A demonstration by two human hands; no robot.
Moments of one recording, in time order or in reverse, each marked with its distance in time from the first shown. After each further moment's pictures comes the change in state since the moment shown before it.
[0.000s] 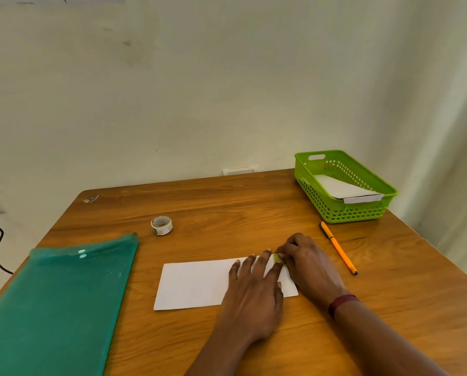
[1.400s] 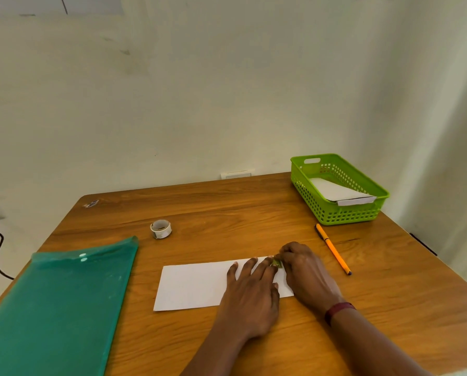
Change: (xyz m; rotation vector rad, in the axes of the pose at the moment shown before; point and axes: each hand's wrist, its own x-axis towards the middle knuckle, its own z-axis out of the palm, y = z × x) left_hand 0.001 0.001 -0.003 -0.006 -0.058 0.020; right_hand -0.013 -0.004 -0.002 0.047 0.040 -0.050
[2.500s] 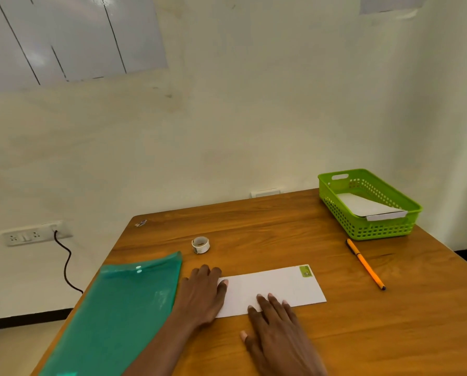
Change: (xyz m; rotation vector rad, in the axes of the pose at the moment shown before) left_hand -0.049 -0.136 -0.059 0.188 0.034 -0.325; right_hand -0.040 -0.149 0.005 -0.053 -0.485 -0.012
